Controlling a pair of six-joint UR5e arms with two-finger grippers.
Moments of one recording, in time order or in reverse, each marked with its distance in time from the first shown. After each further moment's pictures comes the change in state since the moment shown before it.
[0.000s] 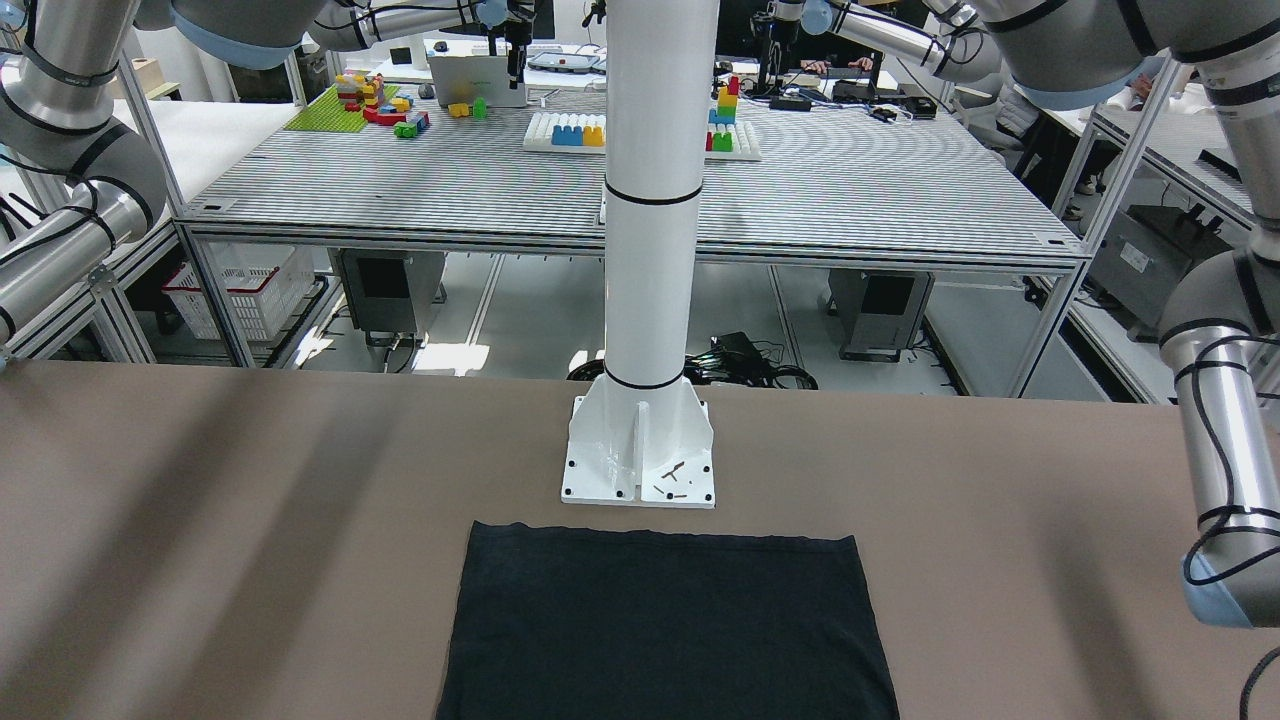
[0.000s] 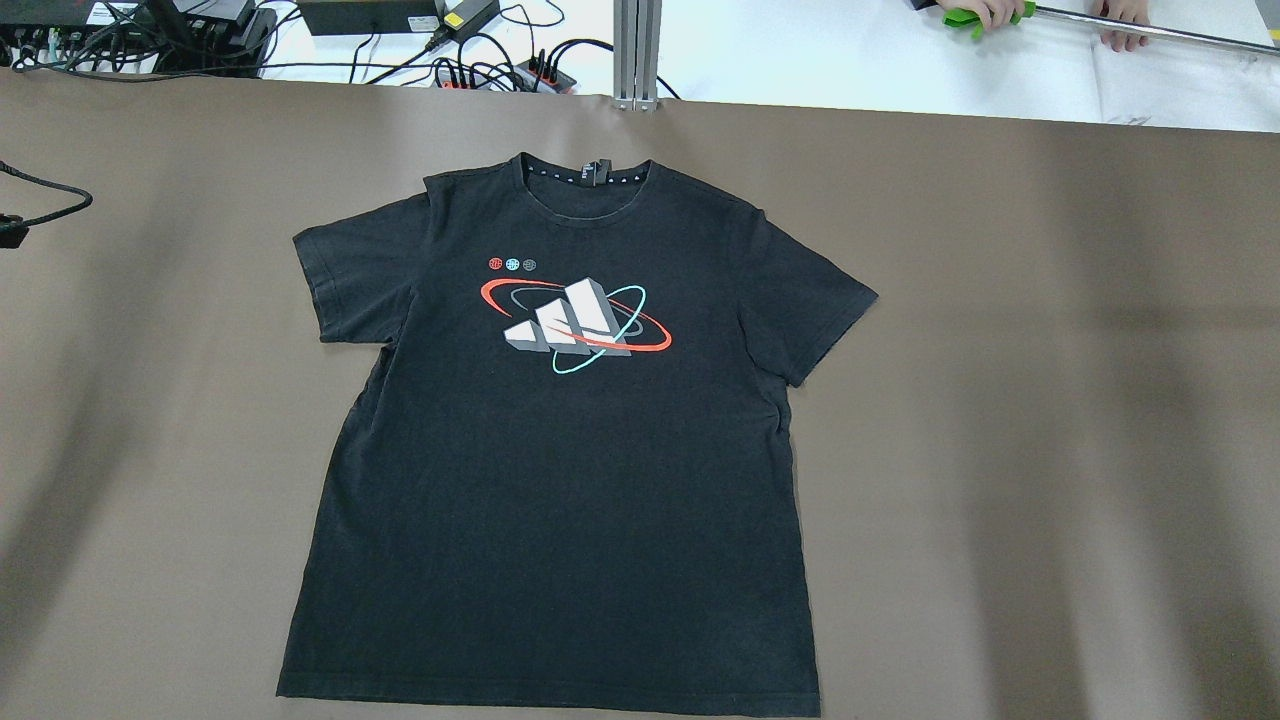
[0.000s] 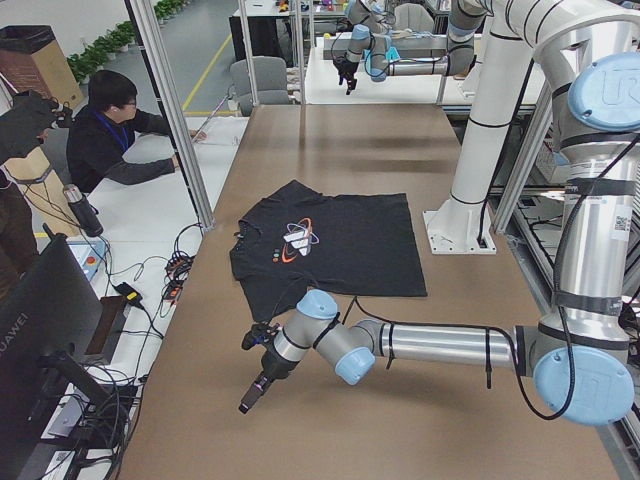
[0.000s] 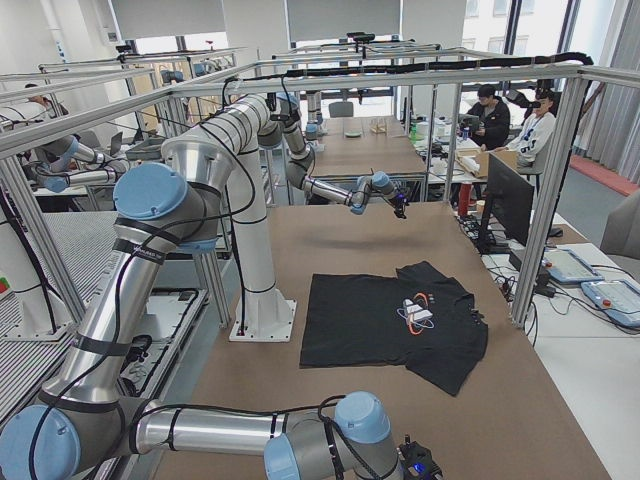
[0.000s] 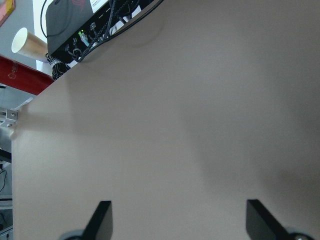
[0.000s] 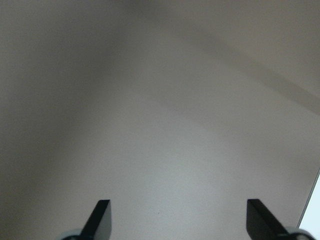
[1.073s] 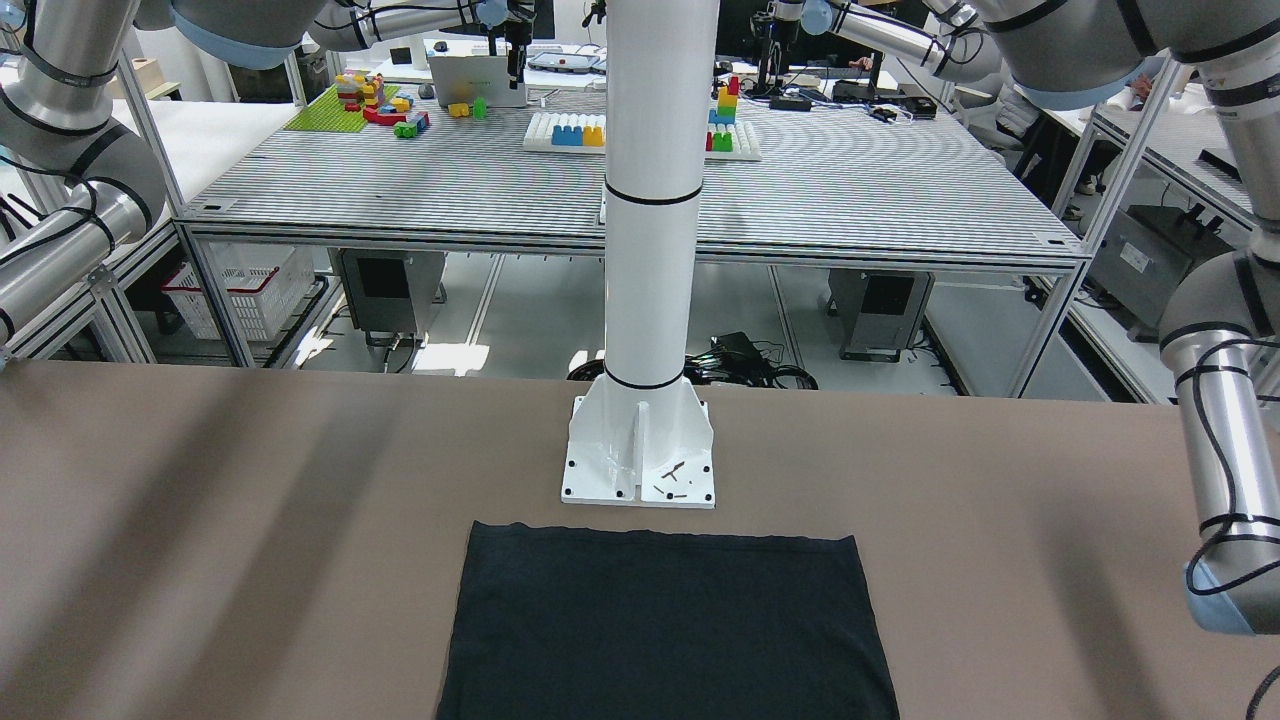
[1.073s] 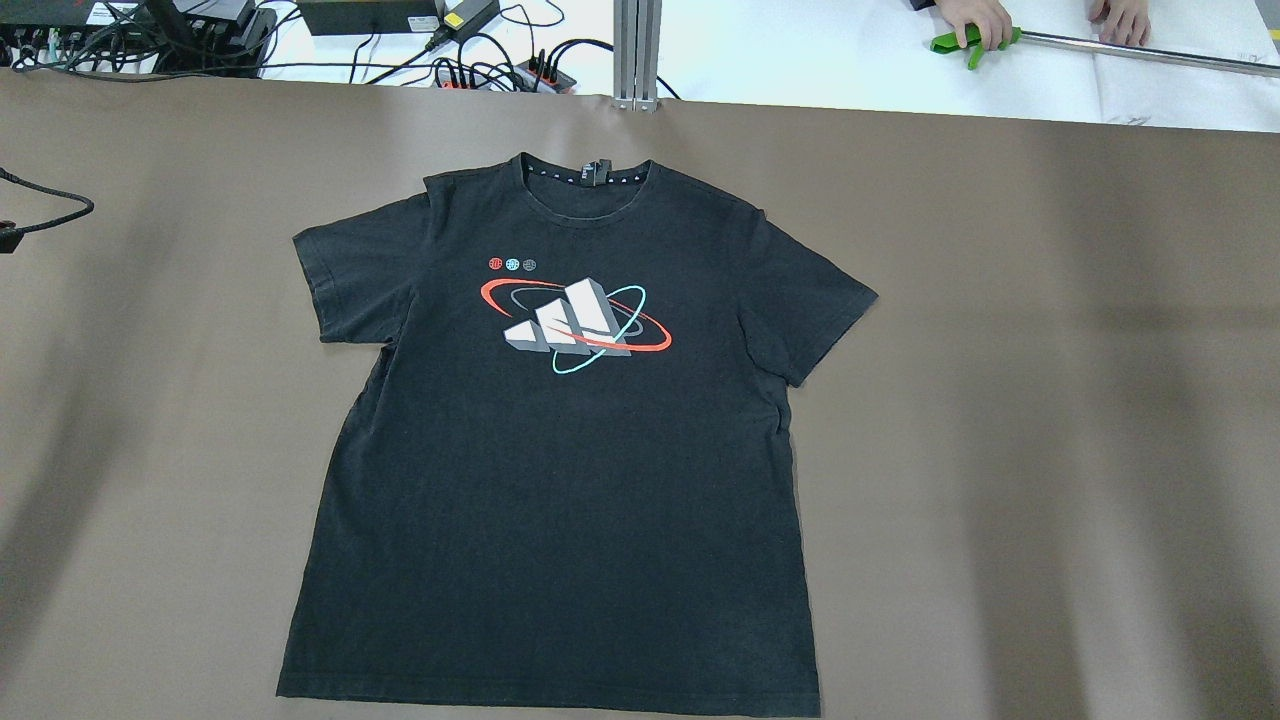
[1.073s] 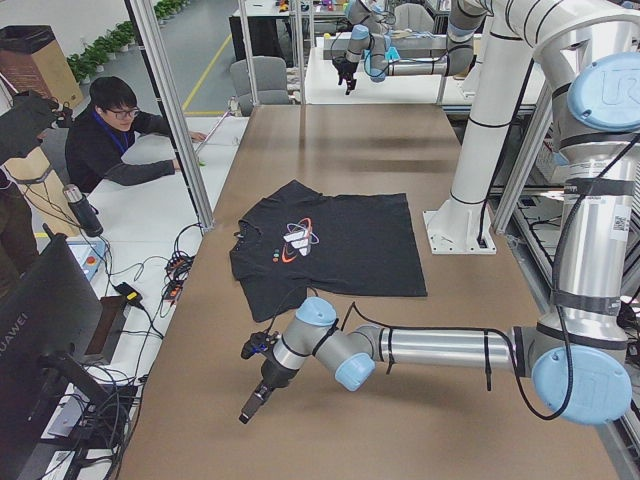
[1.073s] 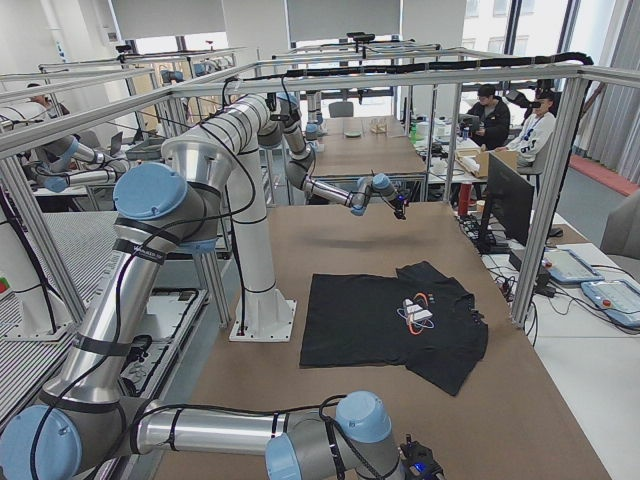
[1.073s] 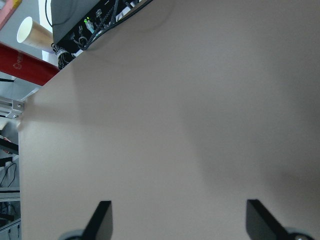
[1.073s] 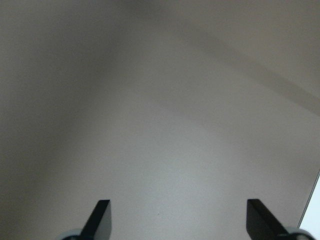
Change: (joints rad) left arm 0.003 -0.007 0.042 -0.002 0.026 0.006; right arm -0.001 0.005 -0.002 0.000 -0.002 -0.001
